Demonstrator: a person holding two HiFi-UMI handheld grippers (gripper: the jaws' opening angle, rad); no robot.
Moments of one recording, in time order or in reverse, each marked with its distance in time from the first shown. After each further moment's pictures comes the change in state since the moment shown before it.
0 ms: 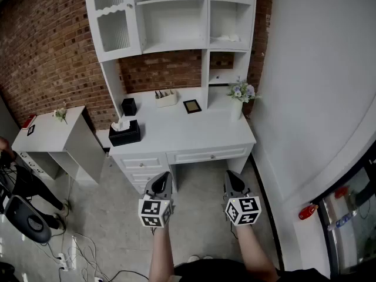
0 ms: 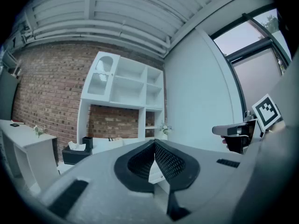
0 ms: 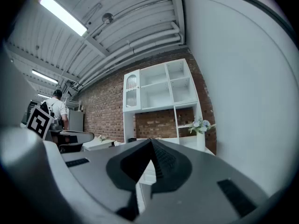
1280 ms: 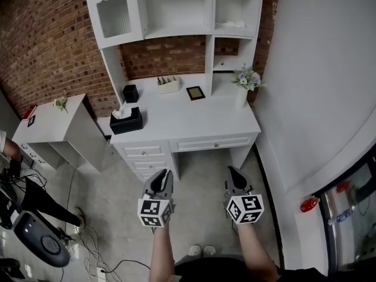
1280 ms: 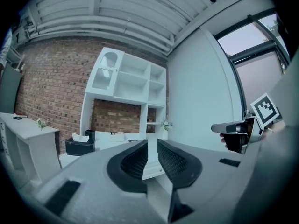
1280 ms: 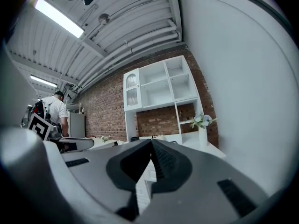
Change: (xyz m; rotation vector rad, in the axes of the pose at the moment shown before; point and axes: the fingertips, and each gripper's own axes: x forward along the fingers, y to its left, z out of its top) left arm -0.019 0.008 -0.026 -0.042 0.033 0.011; right arm -0.003 0.016 -0.014 0.046 0.016 0.014
